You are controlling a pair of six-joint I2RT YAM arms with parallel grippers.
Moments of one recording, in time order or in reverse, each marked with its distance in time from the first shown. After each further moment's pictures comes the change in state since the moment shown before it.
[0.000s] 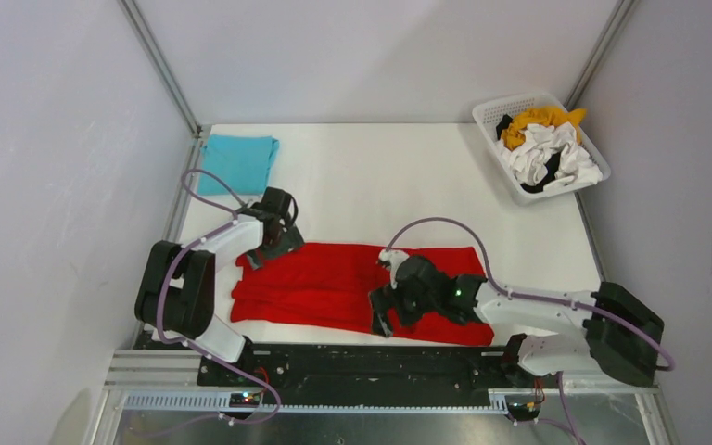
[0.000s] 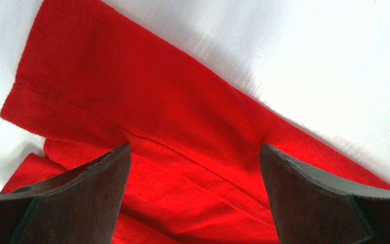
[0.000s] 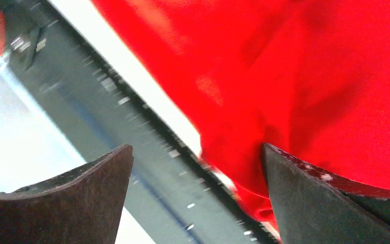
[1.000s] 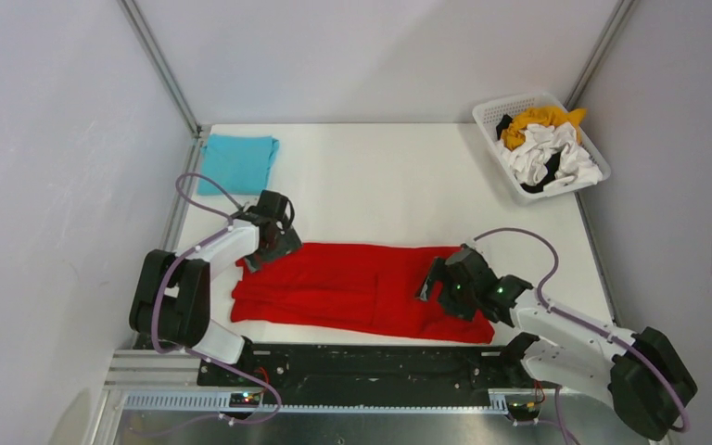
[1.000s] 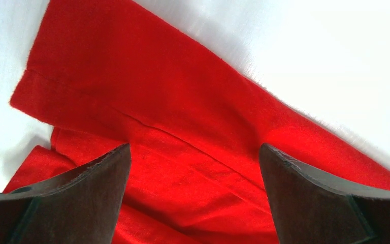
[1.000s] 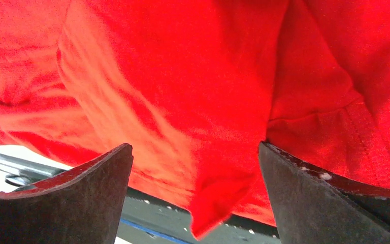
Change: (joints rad) left arm 0.011 -0.058 -0.039 0.001 0.014 0.000; right arm -0.277 -0.285 -0.192 -0.215 0.148 0.517
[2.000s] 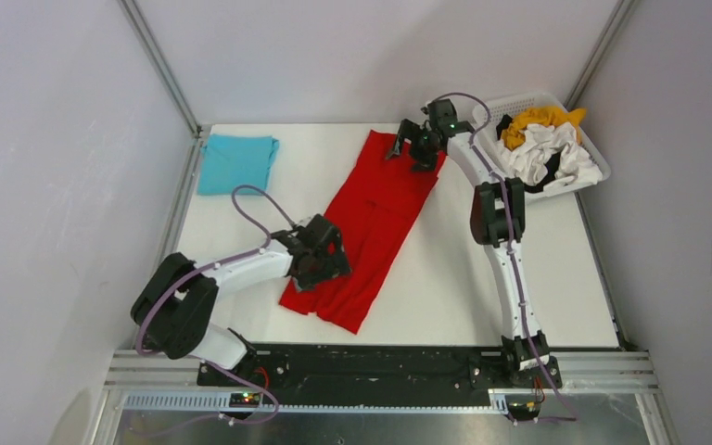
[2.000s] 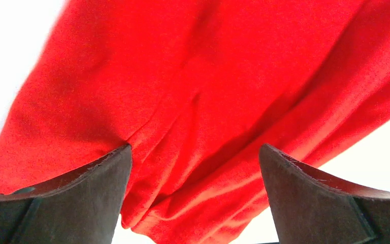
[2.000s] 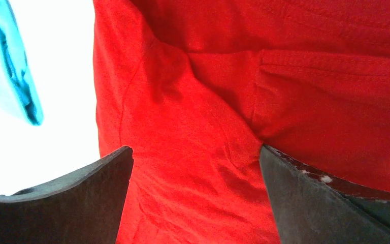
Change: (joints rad) left arm -0.373 -0.026 -0.041 0.045 0.166 -0.227; right arm -0.497 1.616 1.960 -0.252 -0.408 -0.539
